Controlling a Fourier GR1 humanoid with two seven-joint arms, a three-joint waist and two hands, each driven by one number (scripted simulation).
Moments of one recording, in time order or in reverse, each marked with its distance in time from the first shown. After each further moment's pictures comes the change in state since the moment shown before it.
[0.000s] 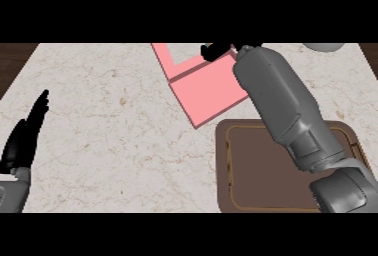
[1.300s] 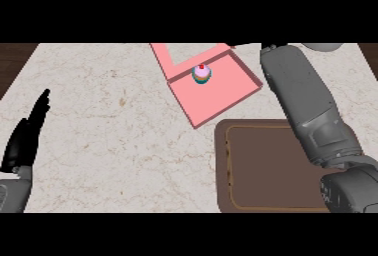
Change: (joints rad) left arm -0.009 -0.016 0.011 0.005 -0.022 -0.001 0.002; right arm -0.002 -0.052 -0.337 0.128 -0.280 -0.186 -0.389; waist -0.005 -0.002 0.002
